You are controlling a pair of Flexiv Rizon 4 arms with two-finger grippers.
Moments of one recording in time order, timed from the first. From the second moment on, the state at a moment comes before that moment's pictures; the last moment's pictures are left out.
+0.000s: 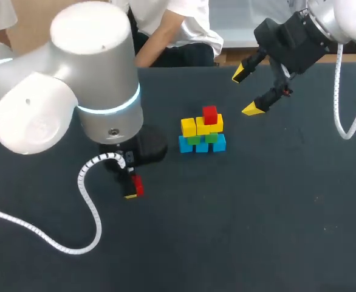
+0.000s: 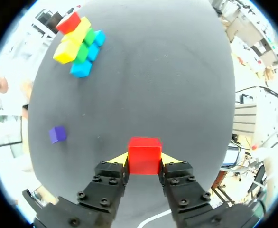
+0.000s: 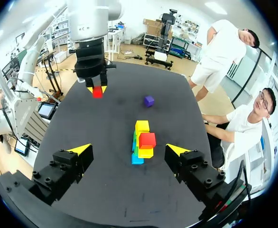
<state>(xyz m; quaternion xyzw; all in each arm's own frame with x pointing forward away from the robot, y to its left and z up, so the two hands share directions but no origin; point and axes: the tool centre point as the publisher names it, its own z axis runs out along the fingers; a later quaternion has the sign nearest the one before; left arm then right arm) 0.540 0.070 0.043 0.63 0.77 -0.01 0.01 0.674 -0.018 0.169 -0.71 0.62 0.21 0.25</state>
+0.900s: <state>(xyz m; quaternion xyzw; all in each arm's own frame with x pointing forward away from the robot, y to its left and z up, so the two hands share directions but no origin) 0.556 0.062 0.026 0.65 0.76 -0.02 -0.03 0.674 -0.018 0.169 -0.71 0.62 0.21 0.25</state>
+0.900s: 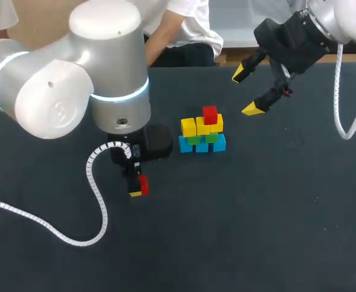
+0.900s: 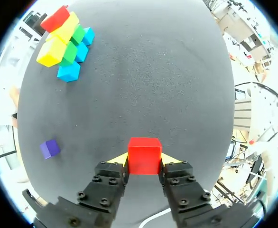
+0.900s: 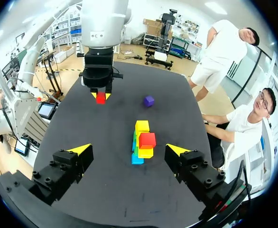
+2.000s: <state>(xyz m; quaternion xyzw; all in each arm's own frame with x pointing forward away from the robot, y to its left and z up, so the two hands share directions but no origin) 0.568 0.046 0.016 0.66 0.75 -0.03 -0.04 0.674 -0.018 0.169 -0.71 0.62 0.21 0.25</state>
